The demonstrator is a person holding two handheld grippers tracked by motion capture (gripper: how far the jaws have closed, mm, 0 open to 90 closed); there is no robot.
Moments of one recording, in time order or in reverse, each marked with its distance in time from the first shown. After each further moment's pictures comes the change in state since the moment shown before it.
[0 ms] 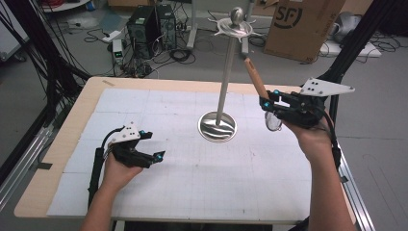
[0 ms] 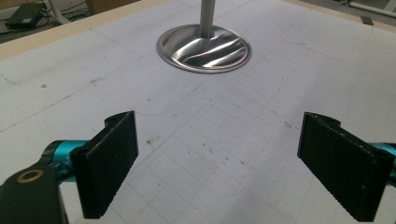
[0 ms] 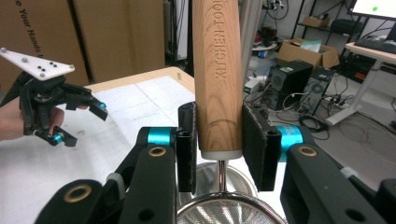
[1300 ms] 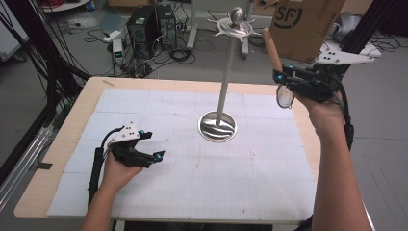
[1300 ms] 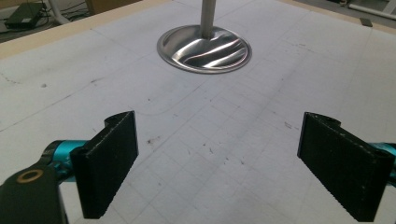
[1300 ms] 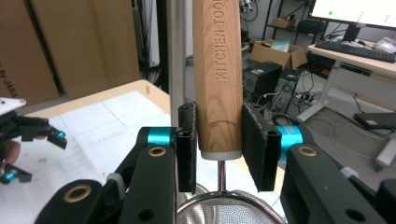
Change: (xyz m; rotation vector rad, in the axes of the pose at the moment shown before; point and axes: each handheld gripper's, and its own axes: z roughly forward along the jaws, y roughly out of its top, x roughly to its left) left arm 0.001 0.000 -0.001 -0.005 -0.001 -0.007; right arm -0.042 0.041 -0.005 -0.006 -0.103 0.044
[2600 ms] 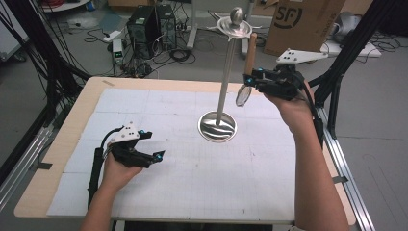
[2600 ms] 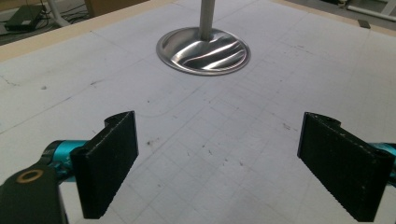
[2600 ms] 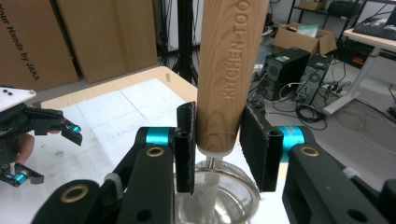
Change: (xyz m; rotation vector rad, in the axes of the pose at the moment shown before) left arm 0.000 0.001 -0.002 -0.007 -0.002 0.005; right arm 0.031 0.001 0.063 0.077 0.080 -0.020
